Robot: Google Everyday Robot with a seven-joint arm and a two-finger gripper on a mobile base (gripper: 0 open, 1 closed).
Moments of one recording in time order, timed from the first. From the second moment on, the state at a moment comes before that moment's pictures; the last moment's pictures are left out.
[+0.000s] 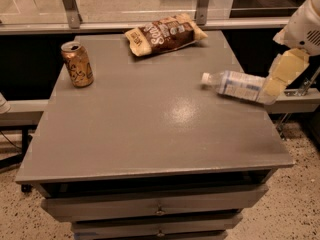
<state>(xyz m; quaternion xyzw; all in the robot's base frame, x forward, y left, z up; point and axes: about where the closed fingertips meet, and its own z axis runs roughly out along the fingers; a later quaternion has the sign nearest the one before) 0.534 -0.247 0.945 -0.53 0.83 0.02 0.19</state>
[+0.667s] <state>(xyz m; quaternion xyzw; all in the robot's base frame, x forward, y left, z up) 0.484 -0.312 0.978 -0.55 0.77 0.10 0.31</state>
